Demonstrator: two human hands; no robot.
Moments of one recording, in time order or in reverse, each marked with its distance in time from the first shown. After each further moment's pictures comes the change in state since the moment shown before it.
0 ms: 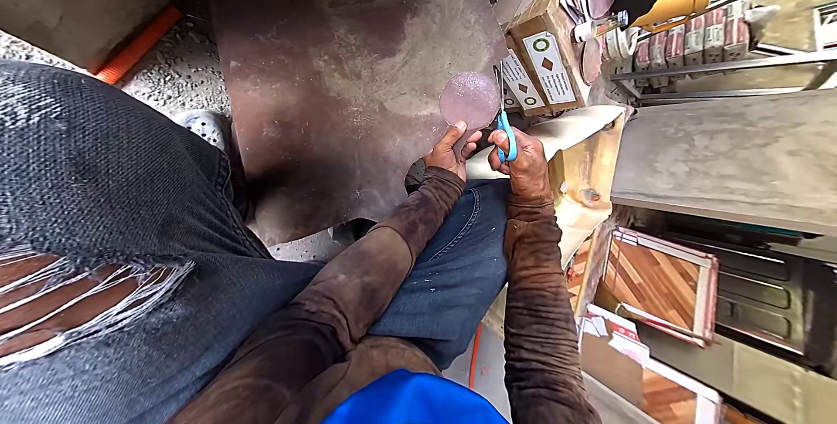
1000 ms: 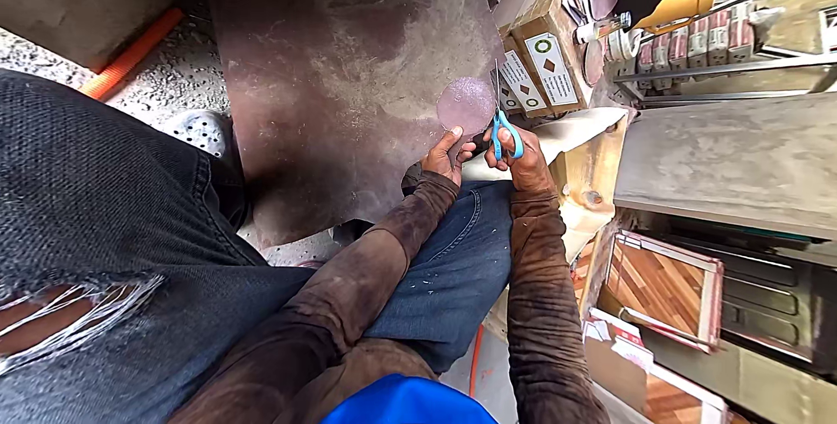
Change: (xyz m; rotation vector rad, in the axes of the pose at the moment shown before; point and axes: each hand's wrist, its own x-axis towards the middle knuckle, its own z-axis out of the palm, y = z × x) left_hand 0.004 0.002 -0.016 0.046 -0.062 -0.011; right_hand 0.023 0.004 -0.009 0.080 -0.209 -0.056
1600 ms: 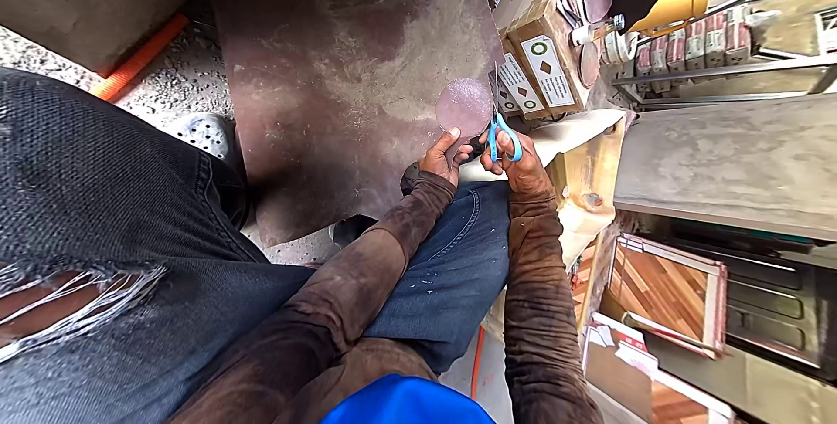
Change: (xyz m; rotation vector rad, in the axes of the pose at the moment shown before) left_hand 0.002 0.002 -0.004 0.014 -0.080 0.001; right_hand -0.004 -0.001 0.000 0.087 -0.067 0.007
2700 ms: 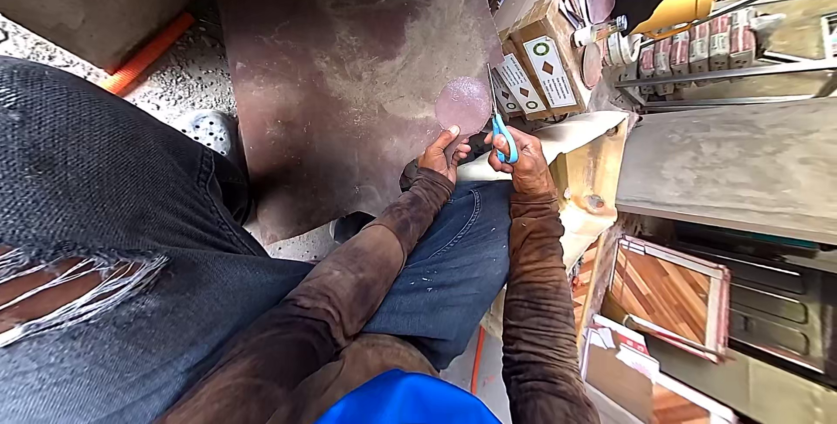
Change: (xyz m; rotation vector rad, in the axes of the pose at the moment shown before) left_hand 0.004 0.001 -0.004 0.045 0.006 0.027; right_hand -0.007 -0.004 0.003 -0.064 0.097 -0.014
